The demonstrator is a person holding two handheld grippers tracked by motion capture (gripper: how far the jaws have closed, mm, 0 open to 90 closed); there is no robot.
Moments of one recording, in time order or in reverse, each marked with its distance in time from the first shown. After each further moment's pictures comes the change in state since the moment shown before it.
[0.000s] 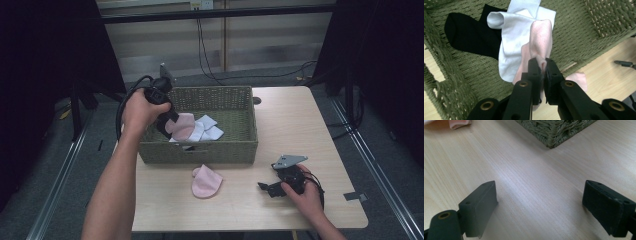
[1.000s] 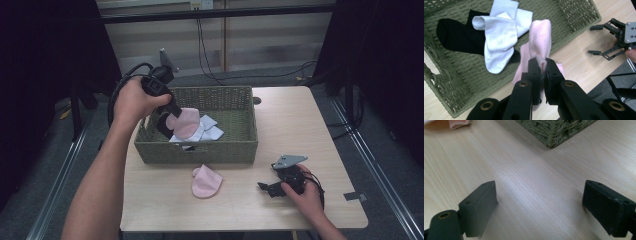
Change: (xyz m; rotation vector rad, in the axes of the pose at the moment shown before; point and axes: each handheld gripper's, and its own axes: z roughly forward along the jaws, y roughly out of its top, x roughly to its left) left arm -0.038 -0.003 -0.047 0.015 -0.055 0.067; right arm 0.000 0.000 0.000 0.000 0.000 0.000
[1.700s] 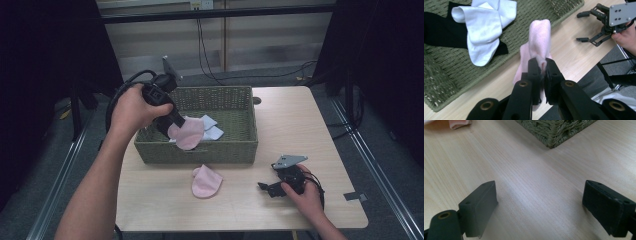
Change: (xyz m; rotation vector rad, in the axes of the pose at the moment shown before) left arm -0.023 -0.019 0.000 0.028 -0.046 0.061; right arm 0.000 0.000 0.000 -0.002 0.000 0.000
